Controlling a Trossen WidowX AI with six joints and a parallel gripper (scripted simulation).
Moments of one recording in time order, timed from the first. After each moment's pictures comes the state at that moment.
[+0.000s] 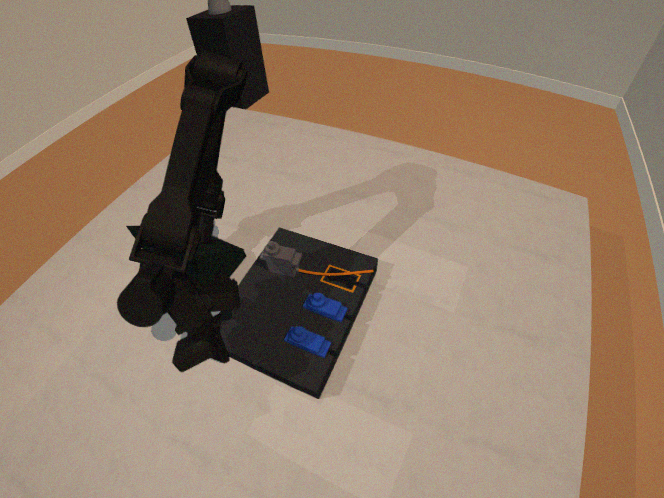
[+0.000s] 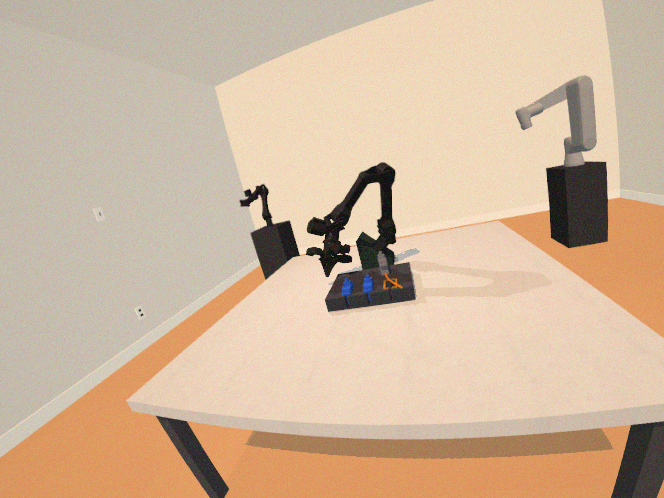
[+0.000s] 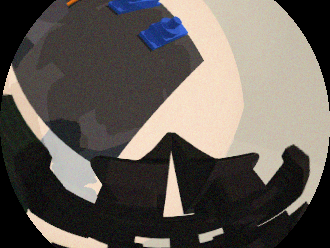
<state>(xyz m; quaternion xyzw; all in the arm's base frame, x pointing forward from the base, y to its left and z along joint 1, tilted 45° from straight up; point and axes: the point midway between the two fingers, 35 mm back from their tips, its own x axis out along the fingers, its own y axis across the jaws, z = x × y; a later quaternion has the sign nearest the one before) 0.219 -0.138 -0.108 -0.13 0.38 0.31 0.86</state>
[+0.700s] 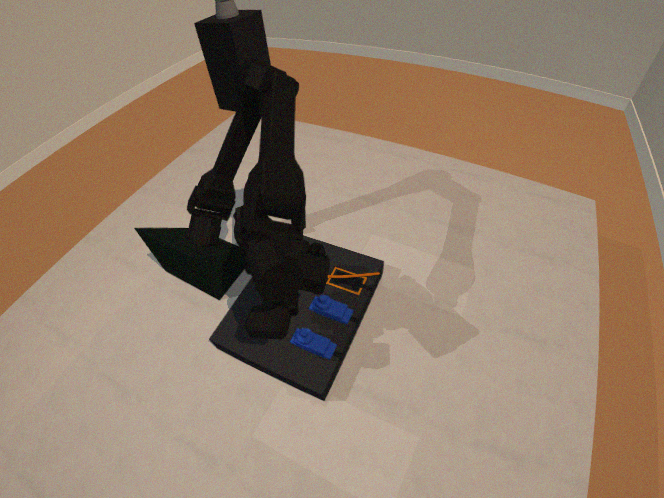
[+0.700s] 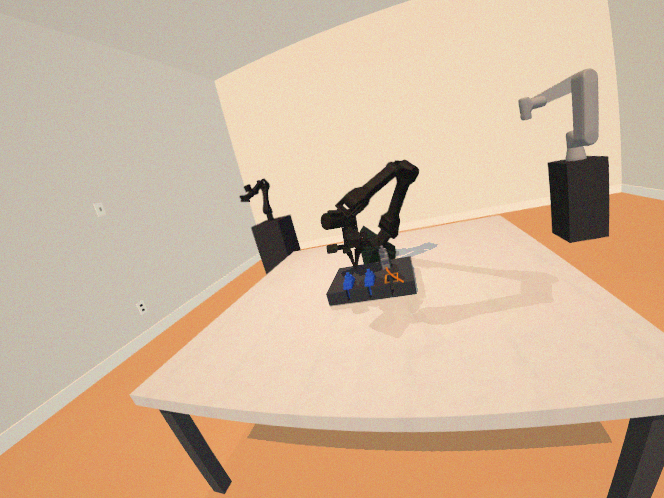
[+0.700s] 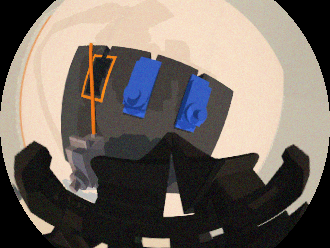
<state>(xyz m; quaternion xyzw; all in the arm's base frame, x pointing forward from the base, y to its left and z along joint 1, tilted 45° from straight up) 0.281 -0.062 -0.011 0.15 0.54 0.33 0.76</state>
